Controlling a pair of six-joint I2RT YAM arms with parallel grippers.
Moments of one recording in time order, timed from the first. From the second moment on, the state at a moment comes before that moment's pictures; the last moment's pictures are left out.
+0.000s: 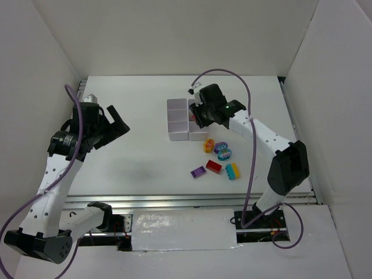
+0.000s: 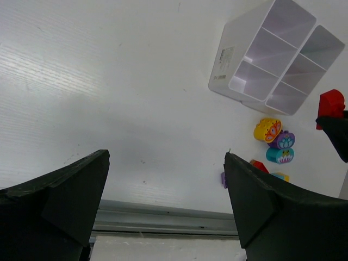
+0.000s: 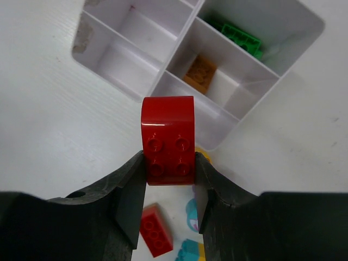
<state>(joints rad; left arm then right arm) -0.18 1.02 1.26 -0.97 -0.09 -0.68 0.56 1.65 1.45 -0.60 0.00 -0.04</state>
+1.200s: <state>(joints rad) -0.18 1.02 1.20 -0.88 0.08 -0.60 0.55 1.76 1.29 -0.35 0.15 -0.15</state>
